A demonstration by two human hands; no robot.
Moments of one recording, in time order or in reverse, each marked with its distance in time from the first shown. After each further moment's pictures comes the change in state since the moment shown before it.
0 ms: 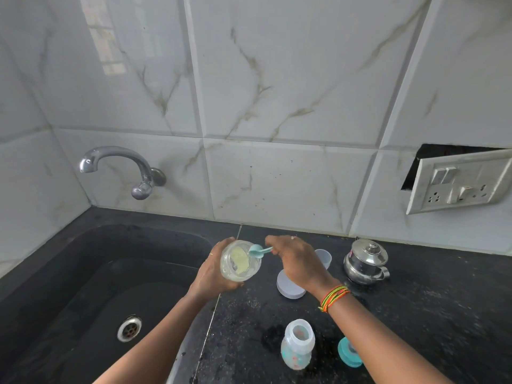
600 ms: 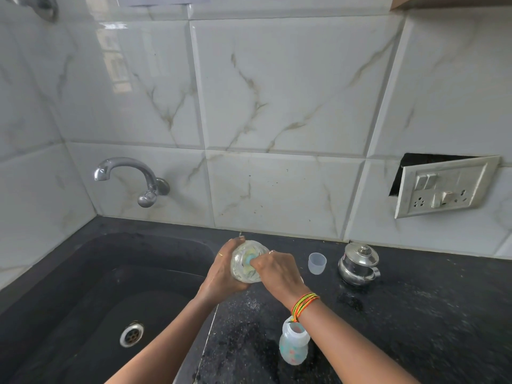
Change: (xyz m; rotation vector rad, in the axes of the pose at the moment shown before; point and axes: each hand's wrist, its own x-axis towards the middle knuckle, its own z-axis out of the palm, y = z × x) left_hand -0.016 0.035 0.002 -0.044 0.068 0.169; right_hand 0.002 -0.053 0.009 -0.444 -0.321 0.061
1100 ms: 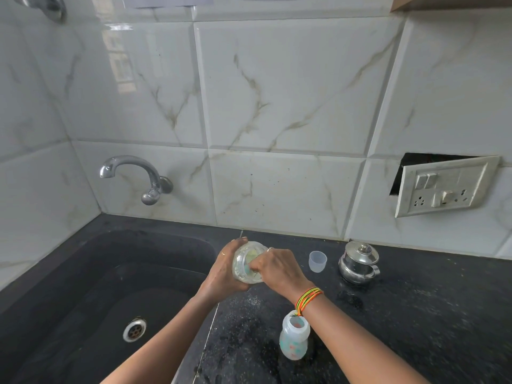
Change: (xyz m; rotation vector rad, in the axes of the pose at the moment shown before) left_hand -0.005 0.003 0.000 0.057 -0.019 -0.004; right_hand -0.003 0.003 -0.014 0.105 -0.025 -0.112
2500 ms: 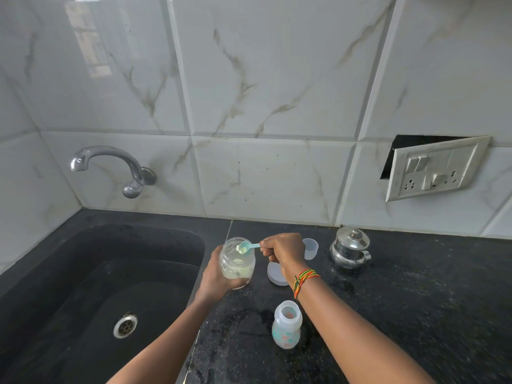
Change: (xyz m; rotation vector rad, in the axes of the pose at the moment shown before) left_hand -0.009 -0.023 0.031 -0.197 0.014 -0.336; right_hand 0.005 0.021 0.004 1.267 0.239 1.147
